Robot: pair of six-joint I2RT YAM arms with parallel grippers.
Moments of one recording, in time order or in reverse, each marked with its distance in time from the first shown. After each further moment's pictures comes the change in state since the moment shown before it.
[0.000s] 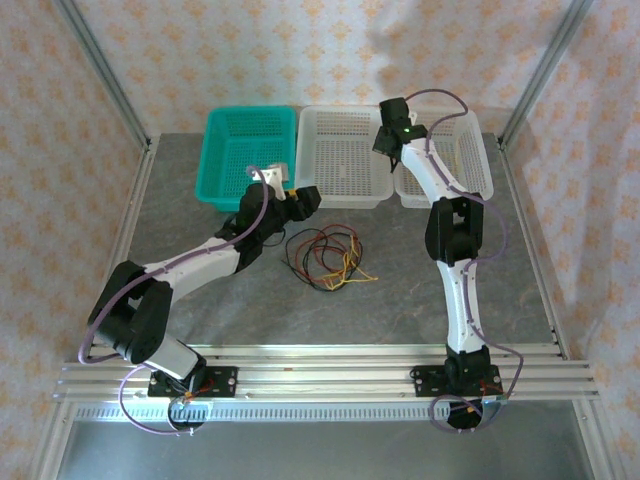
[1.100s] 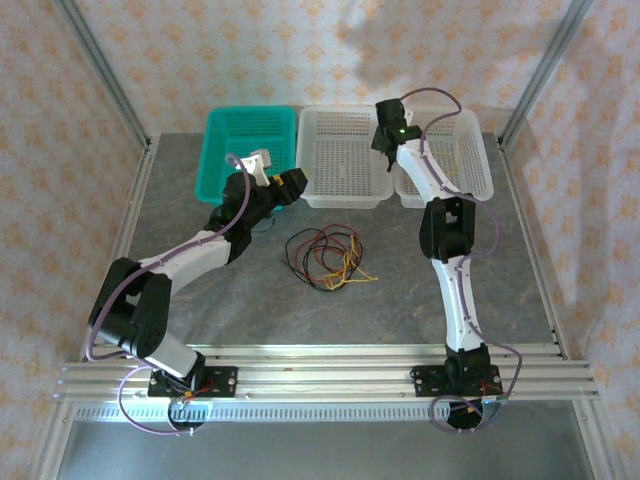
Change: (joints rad) left arm 0.109 0.019 0.019 0.101 0.113 -0.085; right arm 0.003 0.104 0.122 -0.001 0.043 -0.048
